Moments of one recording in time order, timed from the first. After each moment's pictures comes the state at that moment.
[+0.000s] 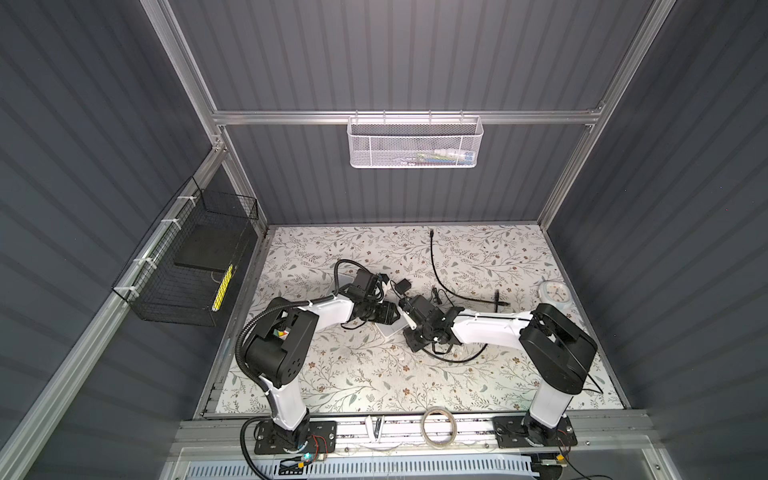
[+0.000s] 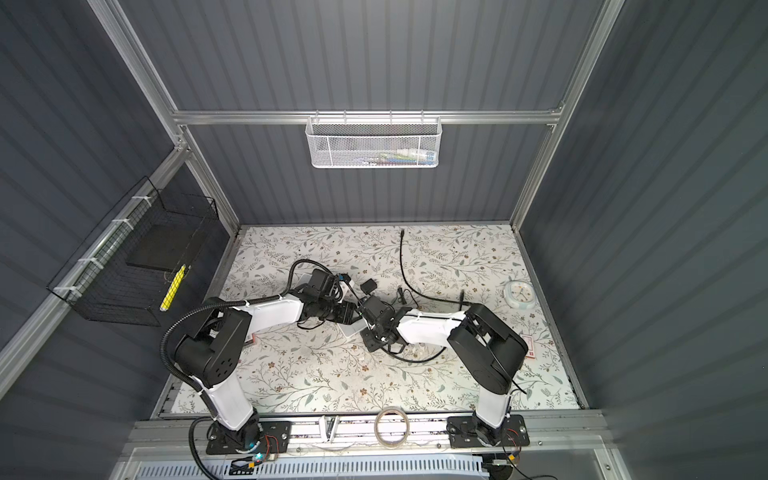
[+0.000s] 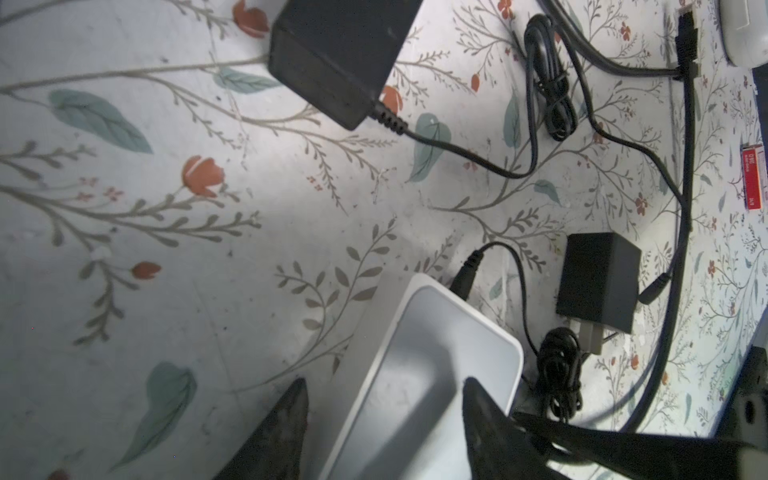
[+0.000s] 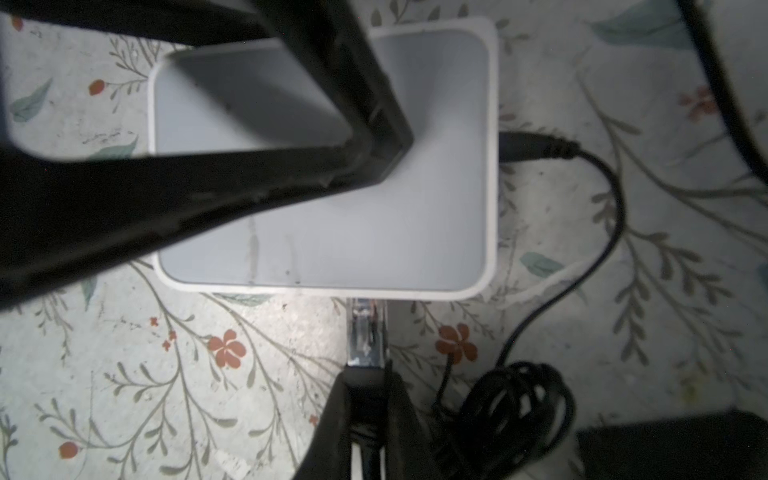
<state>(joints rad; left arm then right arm) -0.53 1.79 0.97 -0.18 0.40 -0.25 0.88 1.78 0.98 -0.29 0.00 0.31</state>
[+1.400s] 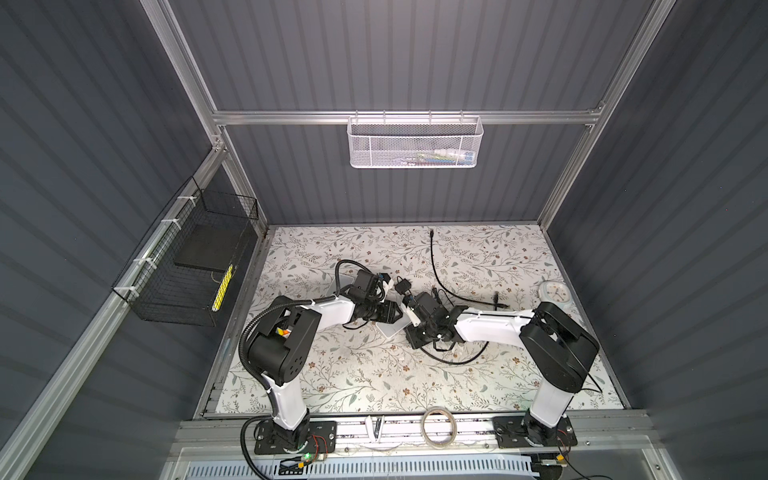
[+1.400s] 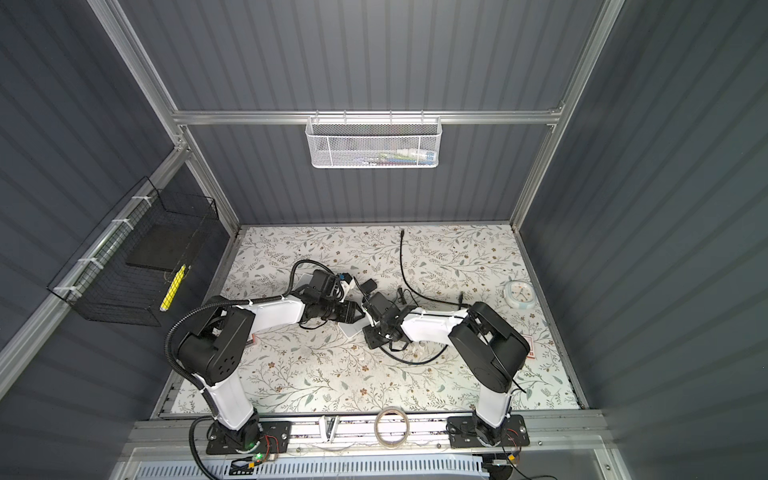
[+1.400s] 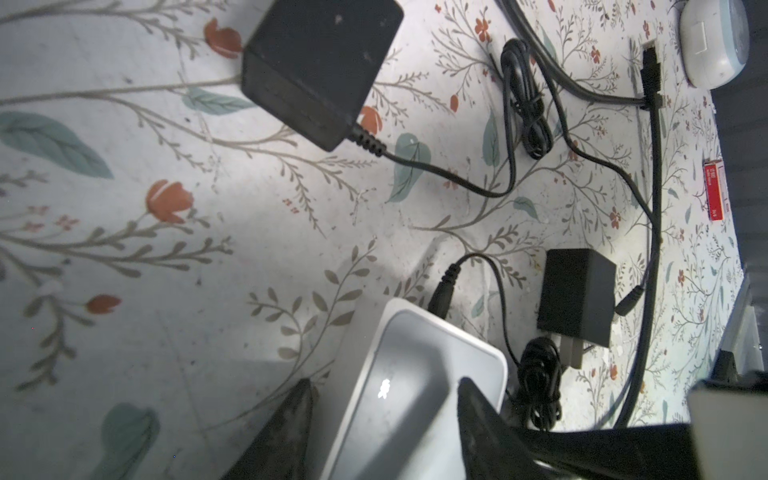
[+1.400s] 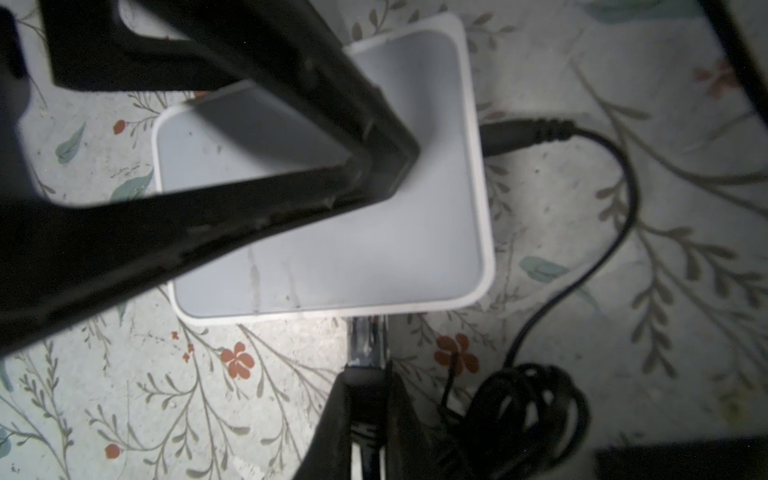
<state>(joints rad) -0.54 1.82 0.96 -0.10 0.43 -0.29 0.83 1.78 0.96 -0.23 -0.09 0.35</state>
